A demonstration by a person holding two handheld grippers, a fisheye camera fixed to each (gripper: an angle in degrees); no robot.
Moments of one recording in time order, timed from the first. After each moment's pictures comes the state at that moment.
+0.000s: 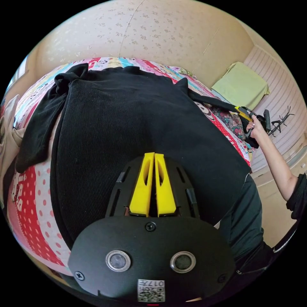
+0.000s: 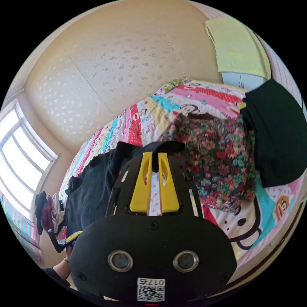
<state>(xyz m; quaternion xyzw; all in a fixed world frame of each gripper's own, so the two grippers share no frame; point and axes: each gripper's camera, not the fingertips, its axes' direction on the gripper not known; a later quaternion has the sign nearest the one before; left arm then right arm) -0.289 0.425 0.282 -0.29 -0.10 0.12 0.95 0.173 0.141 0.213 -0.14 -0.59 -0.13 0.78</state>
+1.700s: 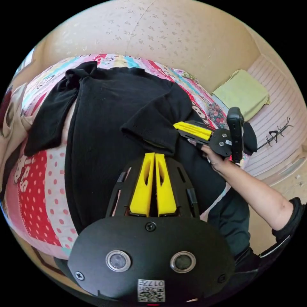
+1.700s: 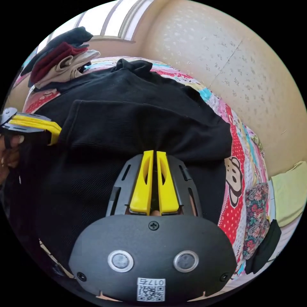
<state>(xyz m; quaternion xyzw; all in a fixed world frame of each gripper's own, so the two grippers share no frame) -0.339 0.437 0.160 -0.22 -0.14 0.03 0.97 0.036 0.361 -0.323 0.01 -0.58 -0.57 0.58</state>
